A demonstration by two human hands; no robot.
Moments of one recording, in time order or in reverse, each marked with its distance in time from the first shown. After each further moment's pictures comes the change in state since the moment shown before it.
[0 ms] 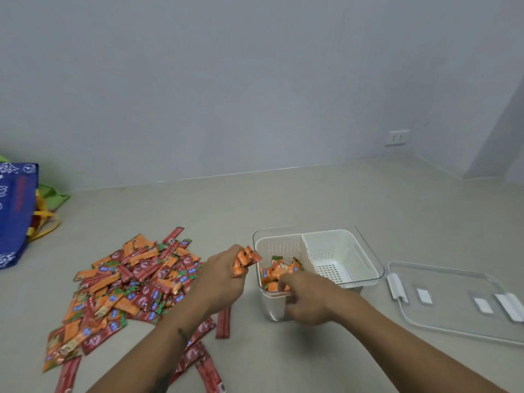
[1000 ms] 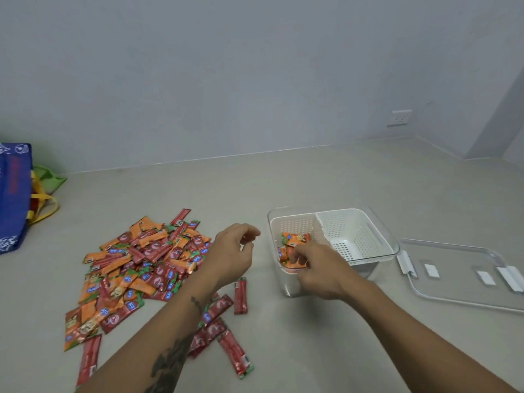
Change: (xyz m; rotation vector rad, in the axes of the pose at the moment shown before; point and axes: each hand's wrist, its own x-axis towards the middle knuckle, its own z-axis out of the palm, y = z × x) left_hand 0.009 -0.040 0.002 -0.236 0.016 0.041; right_hand 0.008 -0.021 0.016 0.178 0.265 0.090
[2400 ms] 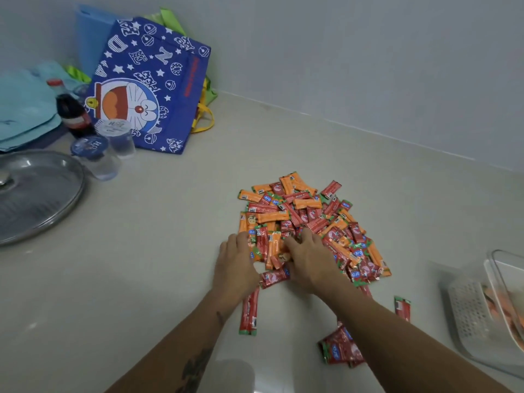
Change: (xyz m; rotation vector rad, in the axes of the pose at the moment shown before) left_hand -0.144 -0.271 -0.139 0.174 0.245 -0.687; right_hand 0.142 -0.277 0.243 -0.539 -0.234 -0.334
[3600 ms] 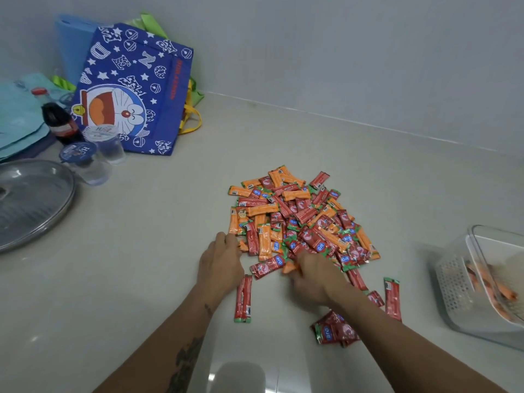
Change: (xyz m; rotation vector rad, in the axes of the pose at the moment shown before) left_hand -0.004 -0.014 -0.004 0.254 -0.011 0.077; right_hand -0.054 0.014 0.004 0.384 -0.117 0.093
